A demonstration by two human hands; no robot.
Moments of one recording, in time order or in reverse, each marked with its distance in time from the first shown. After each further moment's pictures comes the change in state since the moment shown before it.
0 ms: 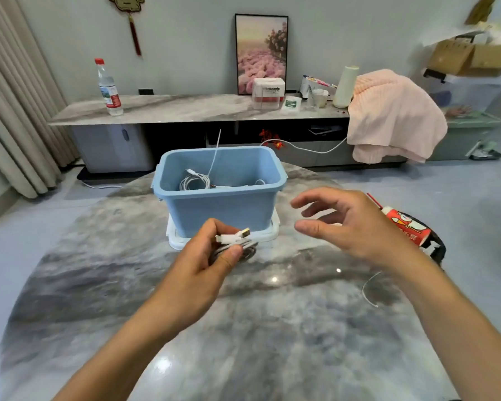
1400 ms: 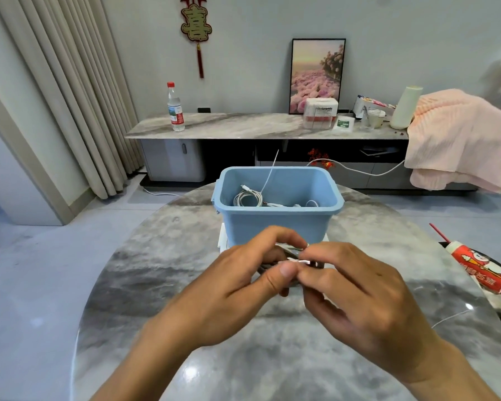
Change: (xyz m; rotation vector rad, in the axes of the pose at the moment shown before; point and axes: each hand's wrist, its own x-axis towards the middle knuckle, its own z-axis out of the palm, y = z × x) left_hand -0.015 0.039 -0.043 0.334 -0.205 0.232; right_hand -0.015 -0.037 0.081 -0.559 0.320 -0.922
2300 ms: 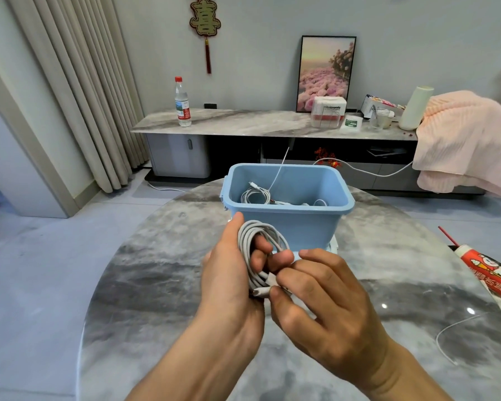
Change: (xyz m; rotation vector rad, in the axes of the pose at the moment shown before) left_hand 0.019 0.016 0.022 -1.138 0.868 -0.635; right_hand -0.001 -0.028 0.046 -0.093 0.165 -0.202
